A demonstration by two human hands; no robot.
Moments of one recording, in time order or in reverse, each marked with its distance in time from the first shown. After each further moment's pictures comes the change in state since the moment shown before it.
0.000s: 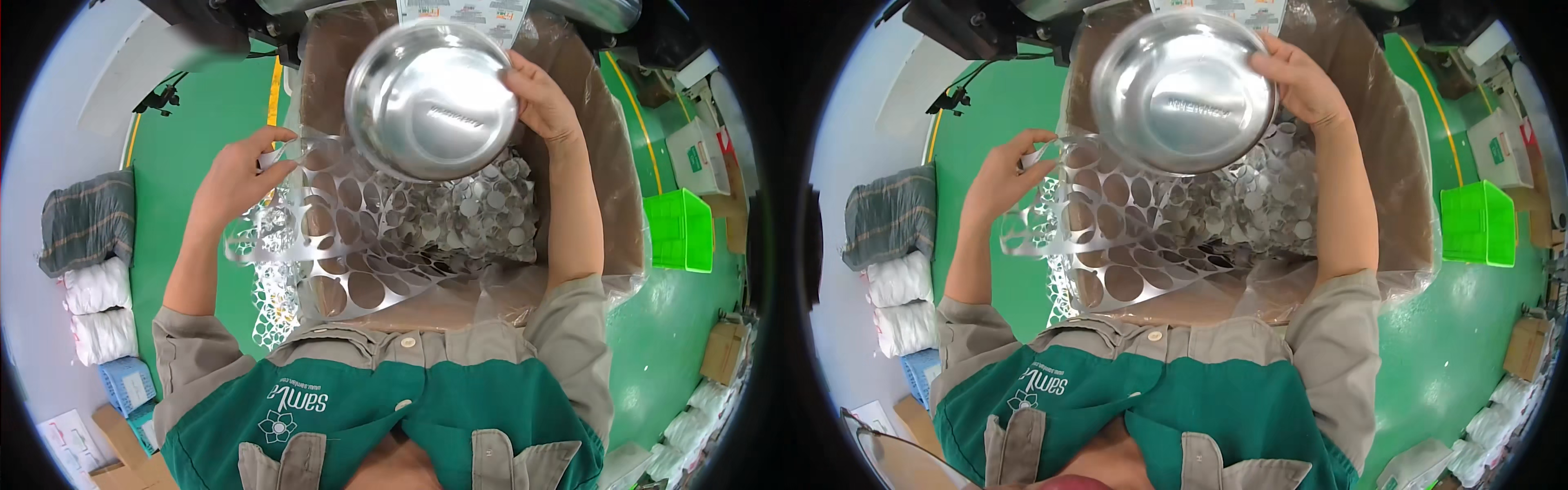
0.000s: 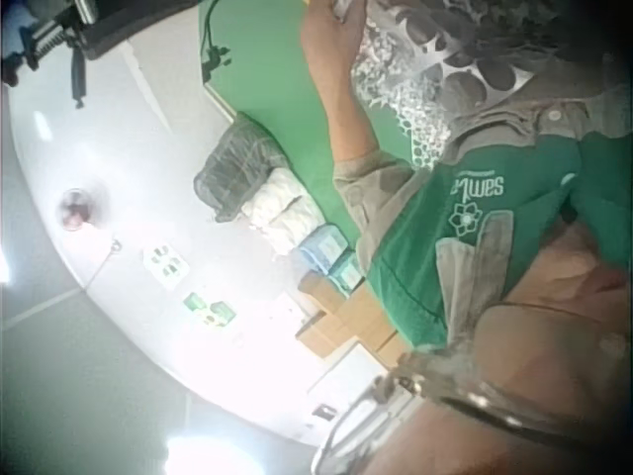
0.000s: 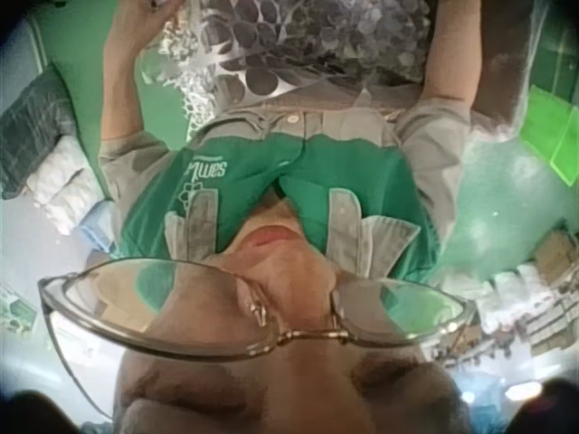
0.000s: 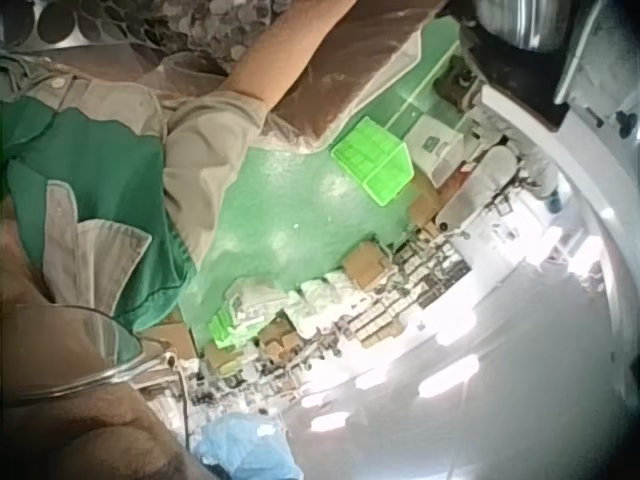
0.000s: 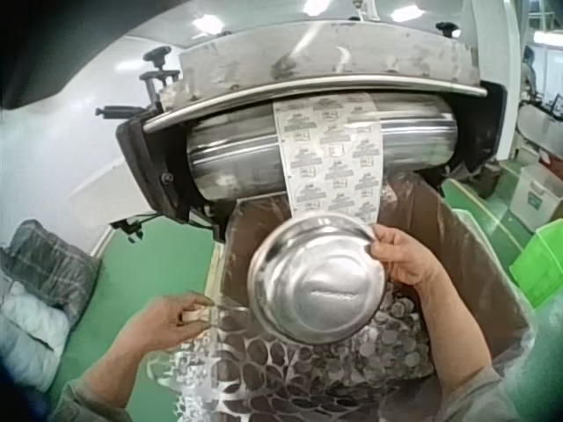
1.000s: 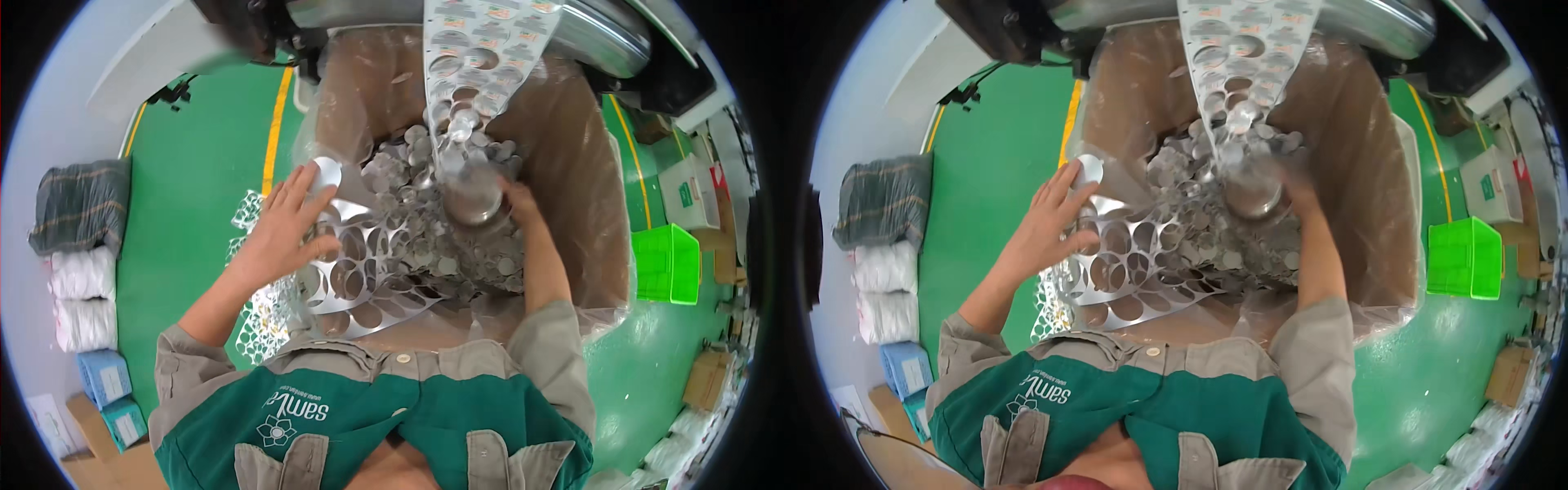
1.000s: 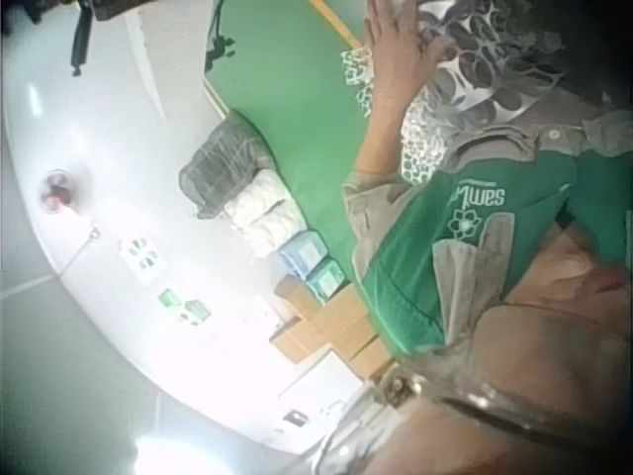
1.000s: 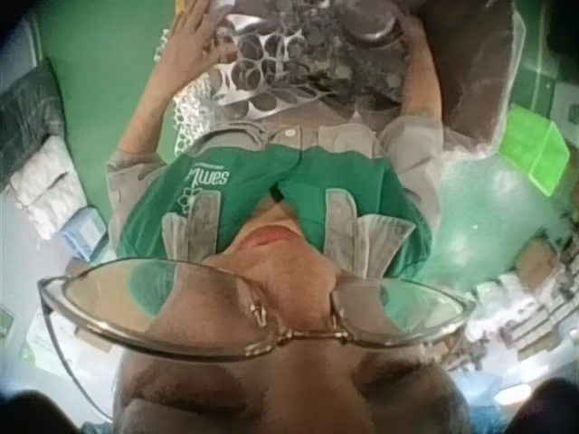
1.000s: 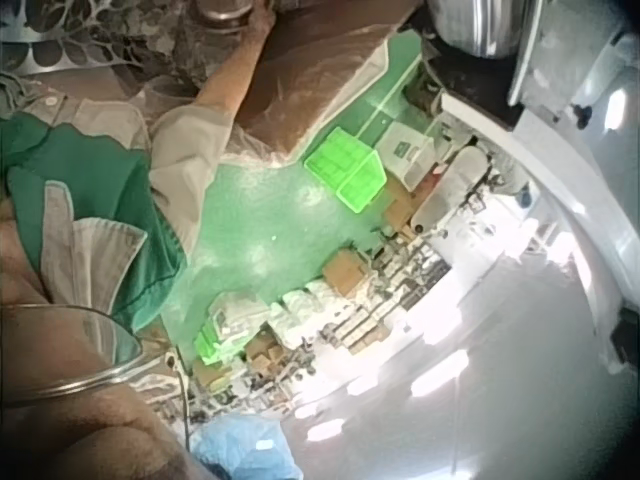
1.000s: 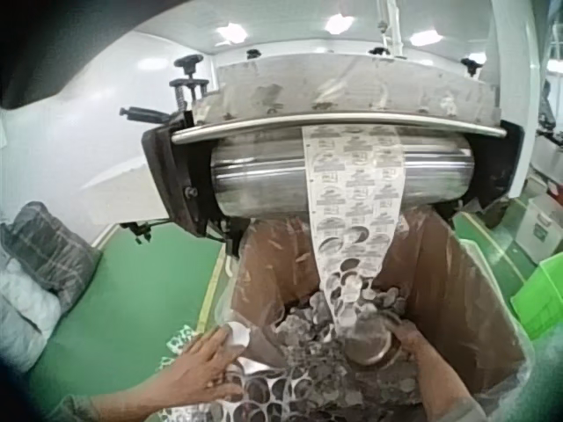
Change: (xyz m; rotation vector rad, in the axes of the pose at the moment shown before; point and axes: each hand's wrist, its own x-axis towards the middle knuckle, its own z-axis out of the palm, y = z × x) left_hand -0.036 -0.010 0.051 0.167 0.012 0.331; right_hand -0.063 0.177 -0.119 -0.673 0.728 0.687
